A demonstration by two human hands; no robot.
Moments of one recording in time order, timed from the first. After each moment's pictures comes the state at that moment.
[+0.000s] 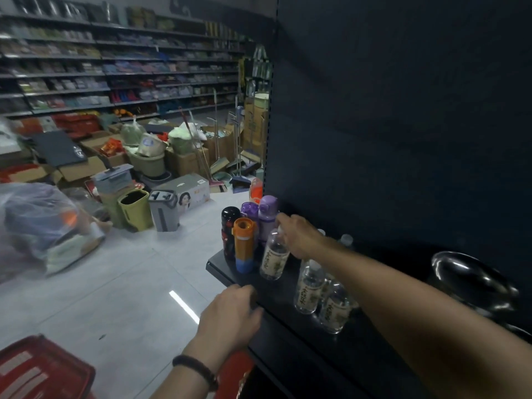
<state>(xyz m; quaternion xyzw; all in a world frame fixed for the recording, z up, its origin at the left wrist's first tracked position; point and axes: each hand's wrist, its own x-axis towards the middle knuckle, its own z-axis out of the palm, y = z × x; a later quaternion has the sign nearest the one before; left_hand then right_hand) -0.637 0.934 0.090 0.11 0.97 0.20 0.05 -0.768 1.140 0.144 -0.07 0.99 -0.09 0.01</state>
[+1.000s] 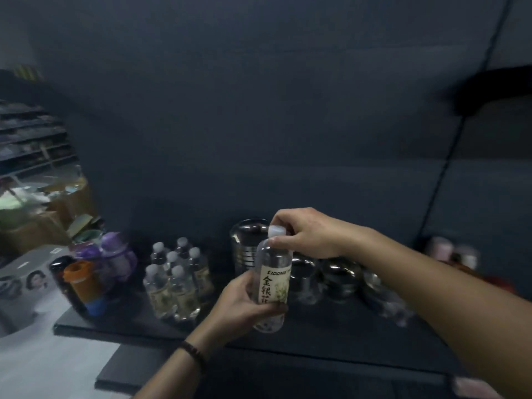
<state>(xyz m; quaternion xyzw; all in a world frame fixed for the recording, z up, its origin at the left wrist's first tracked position) -0.430 1.202 0.169 0.37 0.72 0.54 0.25 -0.334 1.391 0.315 0.07 0.96 -0.25 -0.04</state>
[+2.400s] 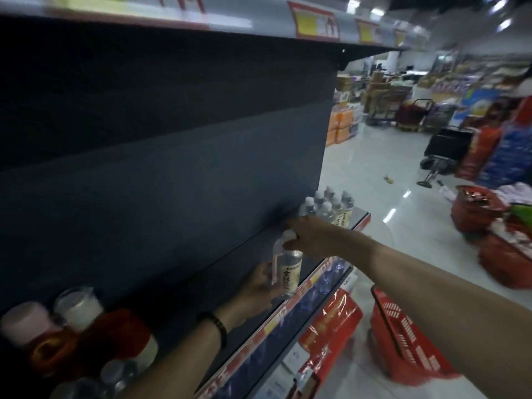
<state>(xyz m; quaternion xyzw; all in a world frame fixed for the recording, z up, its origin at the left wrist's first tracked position) 0.145 1.855 0.125 0.57 0.55 0.26 0.55 0.324 1.914 0.229 0.56 0.82 -0.13 -0.02</state>
